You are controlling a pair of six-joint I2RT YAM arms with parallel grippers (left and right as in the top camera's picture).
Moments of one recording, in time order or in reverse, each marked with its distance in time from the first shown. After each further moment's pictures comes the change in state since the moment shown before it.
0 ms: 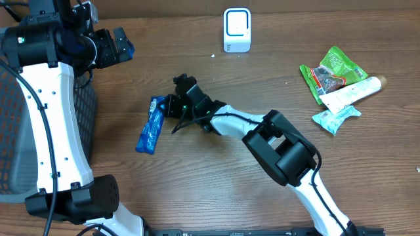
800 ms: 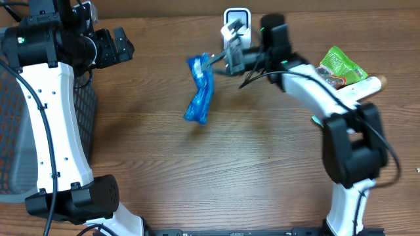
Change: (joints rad) left arm 0.000 0.000 0.000 0.000 0.000 0.000; right arm -0.439 -0.355 -0.039 -0.080 -0.926 -0.221
